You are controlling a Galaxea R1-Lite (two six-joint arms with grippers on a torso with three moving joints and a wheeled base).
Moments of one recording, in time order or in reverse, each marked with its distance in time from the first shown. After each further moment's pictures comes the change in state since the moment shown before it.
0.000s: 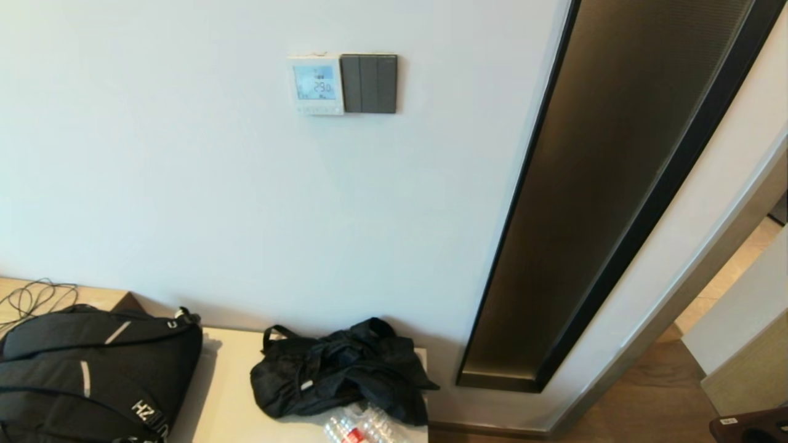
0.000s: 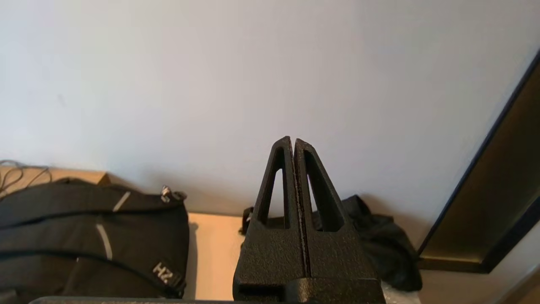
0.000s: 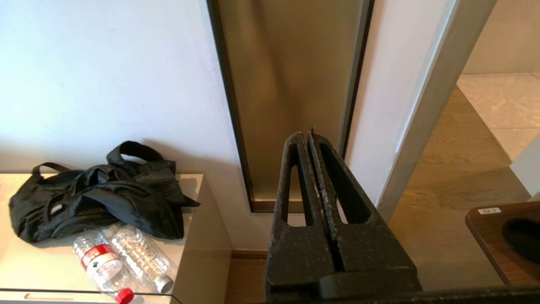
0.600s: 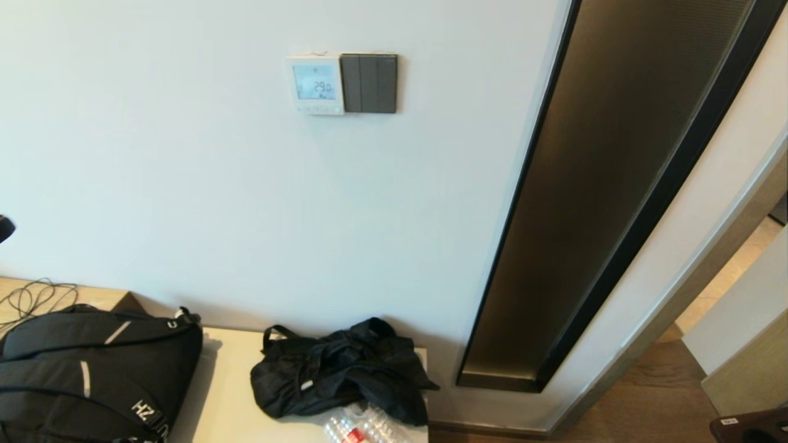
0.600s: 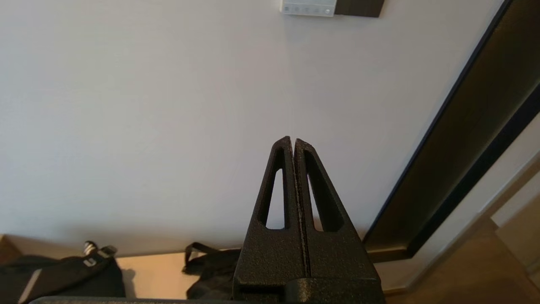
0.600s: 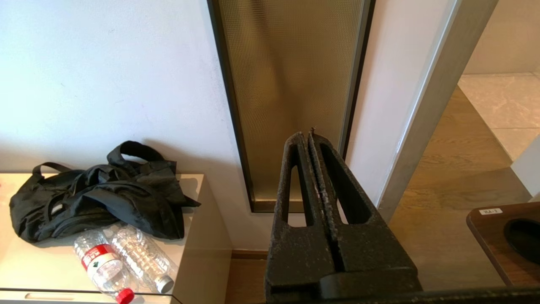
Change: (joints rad) left arm -0.051 0.700 -0.311 -0.314 -0.196 -0.059; right arm 0.000 0.000 0.000 0.000 0.000 0.000
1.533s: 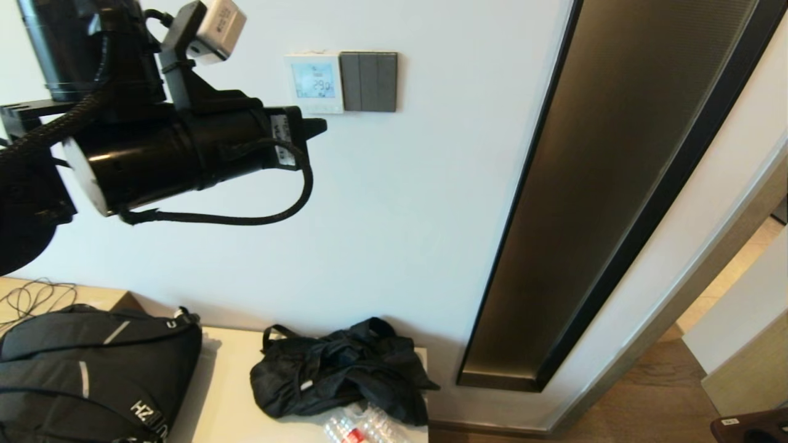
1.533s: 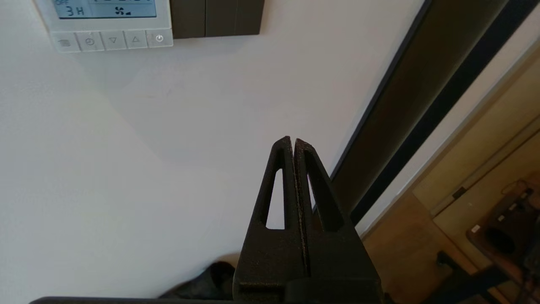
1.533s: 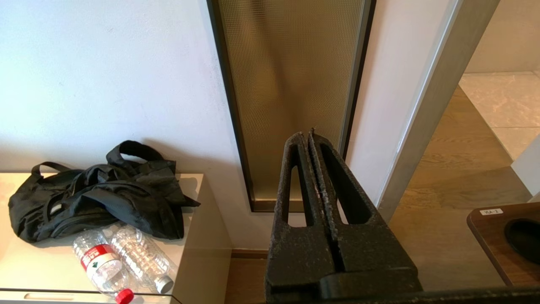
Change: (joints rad) left arm -0.509 0.798 -0.618 -0.096 0.193 -0.025; right arm 0.000 0.000 0.000 0.000 0.000 0.000
